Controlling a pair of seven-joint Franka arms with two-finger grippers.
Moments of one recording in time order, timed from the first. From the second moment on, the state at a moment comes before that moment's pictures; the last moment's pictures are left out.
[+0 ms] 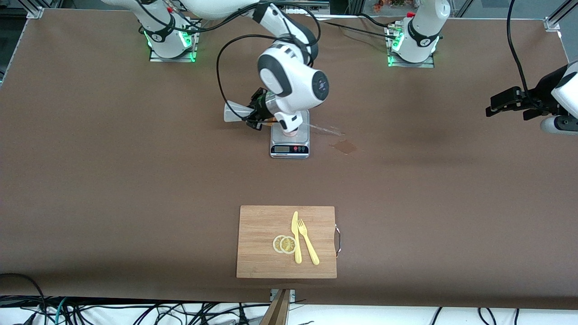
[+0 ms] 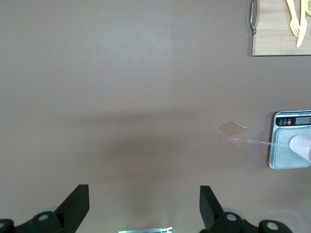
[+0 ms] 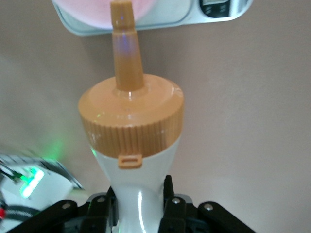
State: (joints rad) left arm 0.06 0.10 -0.04 -1.47 -0.09 1.43 0.03; right arm 0.77 0.72 0.08 -1.21 -0.25 1.33 -0.56
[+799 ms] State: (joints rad) left arm 0.06 0.11 -0.04 -1.47 -0.09 1.43 0.03; right arm 0.54 0.51 0.07 -1.33 -0.01 1.43 -0.64
